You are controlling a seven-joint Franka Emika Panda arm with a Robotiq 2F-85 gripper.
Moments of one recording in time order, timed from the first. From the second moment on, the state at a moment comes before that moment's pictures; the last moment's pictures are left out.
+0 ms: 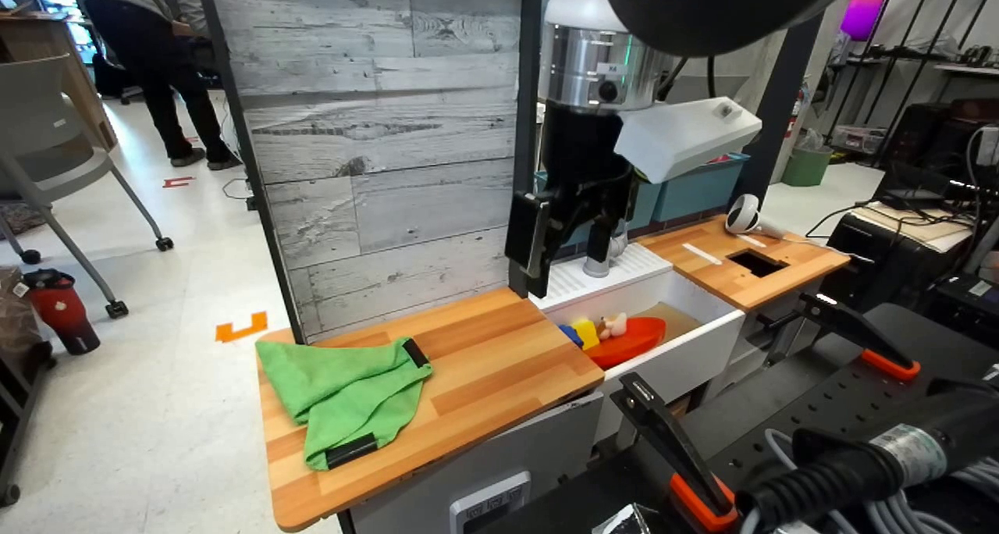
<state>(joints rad) 0.19 0.34 0.04 -2.45 -0.23 2.85 0.14</state>
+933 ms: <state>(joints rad) 0.31 0.68 0.19 -2.08 -0.16 2.86 0.07</state>
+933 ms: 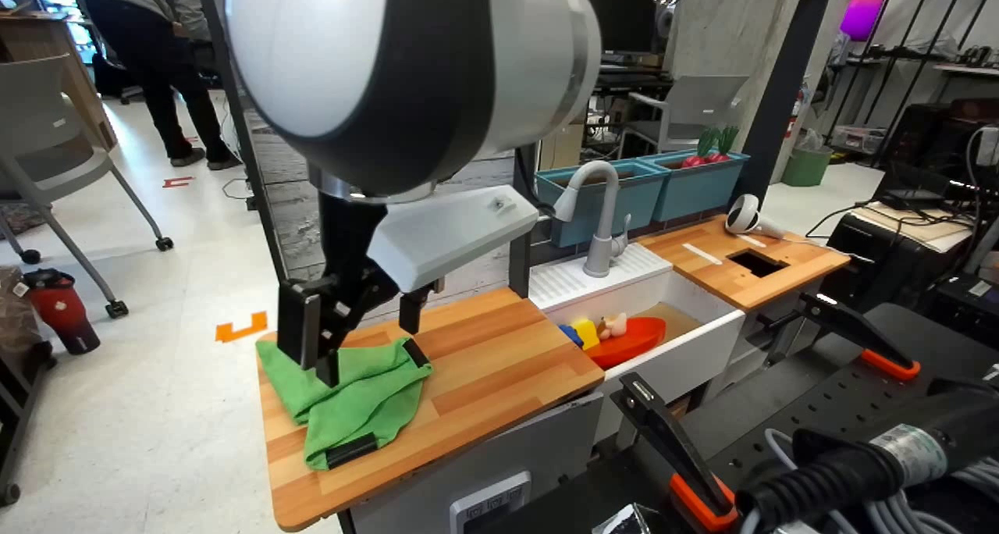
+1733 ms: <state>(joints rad) 0.34 1.00 0.16 -1.69 -0.13 2.85 0.07</state>
